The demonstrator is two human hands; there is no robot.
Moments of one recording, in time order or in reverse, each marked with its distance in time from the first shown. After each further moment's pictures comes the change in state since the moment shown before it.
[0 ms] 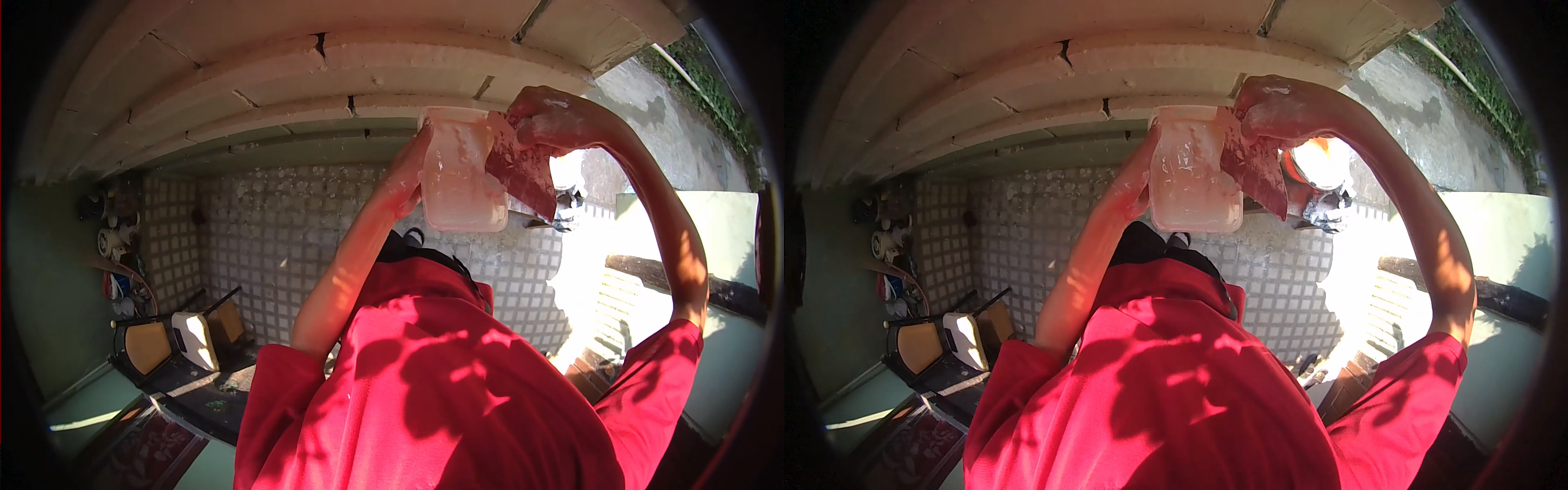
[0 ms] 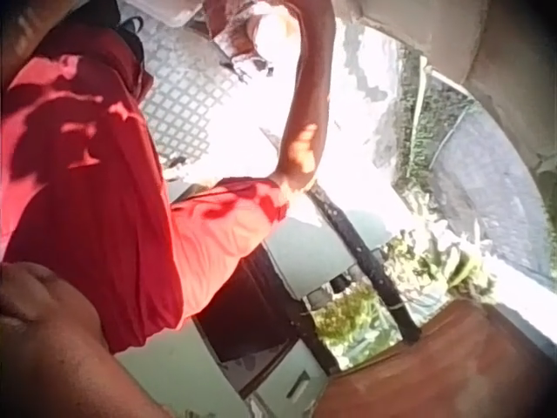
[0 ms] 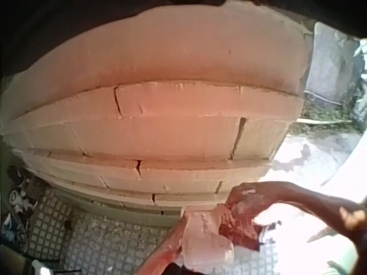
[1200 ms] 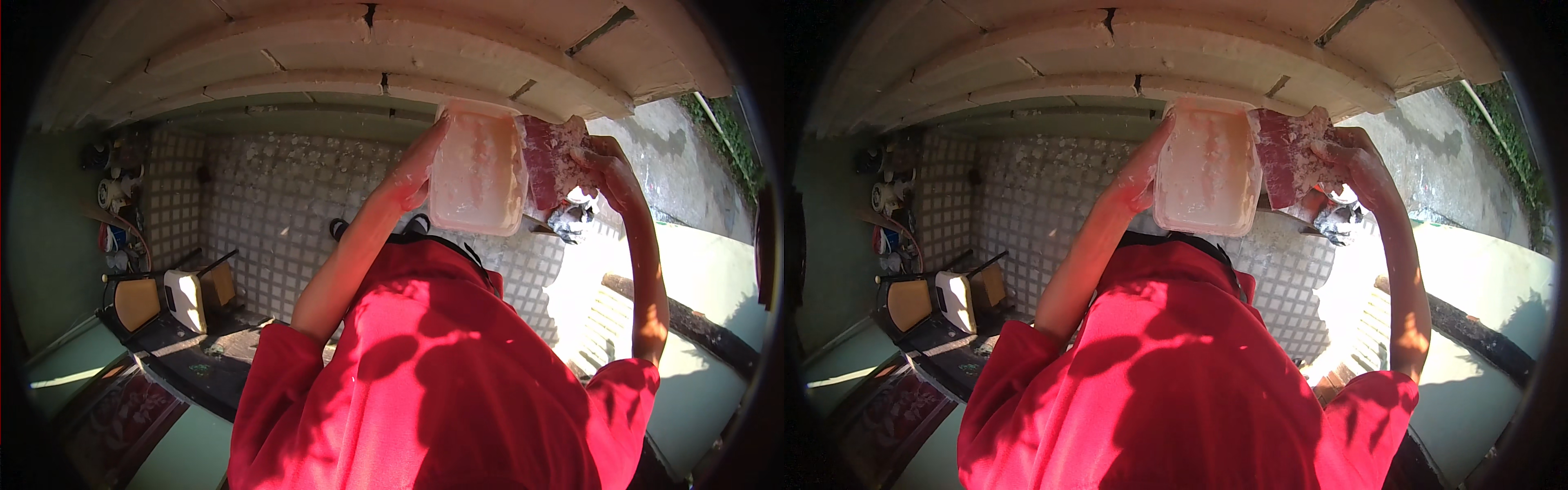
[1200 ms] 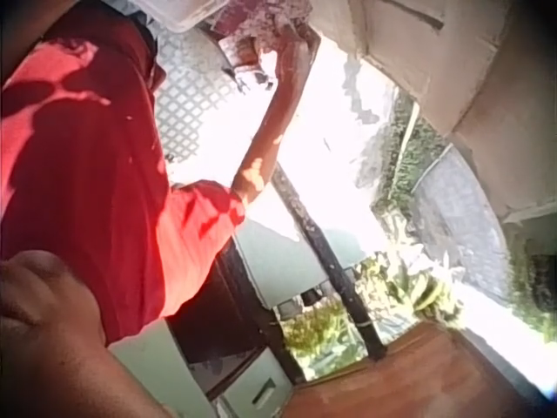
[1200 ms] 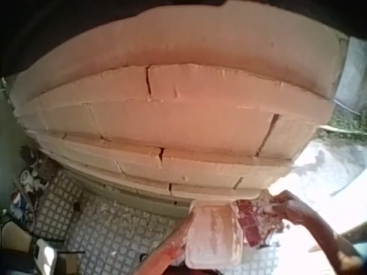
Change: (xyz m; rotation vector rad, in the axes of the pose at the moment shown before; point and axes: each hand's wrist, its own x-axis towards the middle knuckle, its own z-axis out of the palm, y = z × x) left_hand -0.015 0.000 -0.031 -0.237 -0.054 0.045; right_hand -0.017 0.036 0.096 1.366 0.564 0.459
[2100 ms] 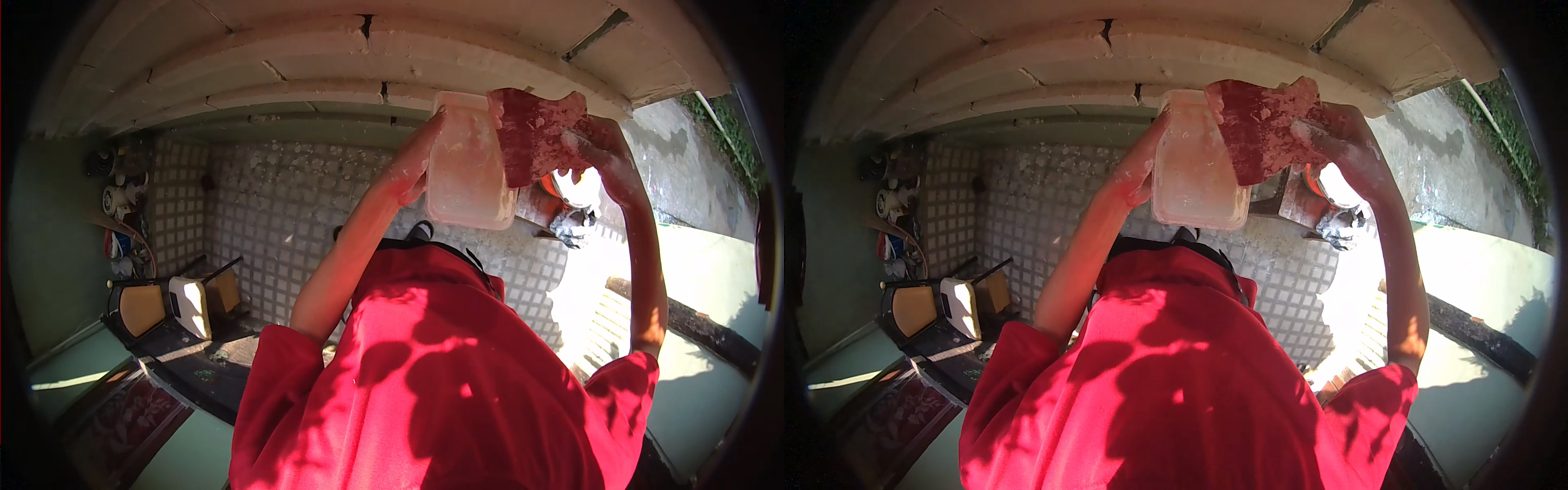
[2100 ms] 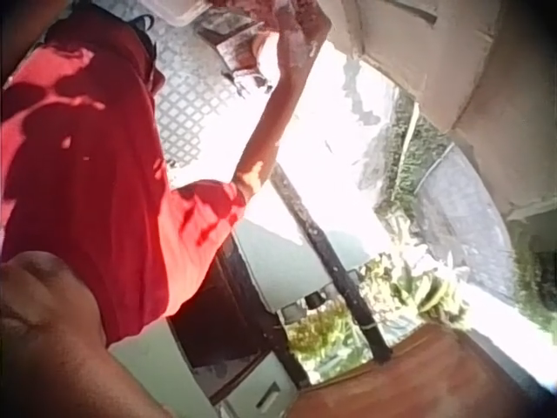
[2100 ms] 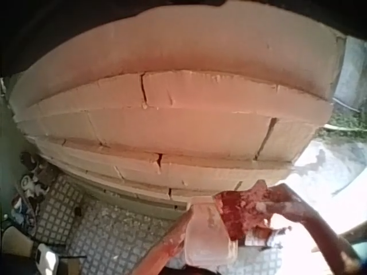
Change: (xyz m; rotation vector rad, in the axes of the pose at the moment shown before) left_hand 0.011 0.032 0.020 0.133 0.037 0.036; right_hand 0.001 -0.036 0.015 -0.133 -0.153 -0.169
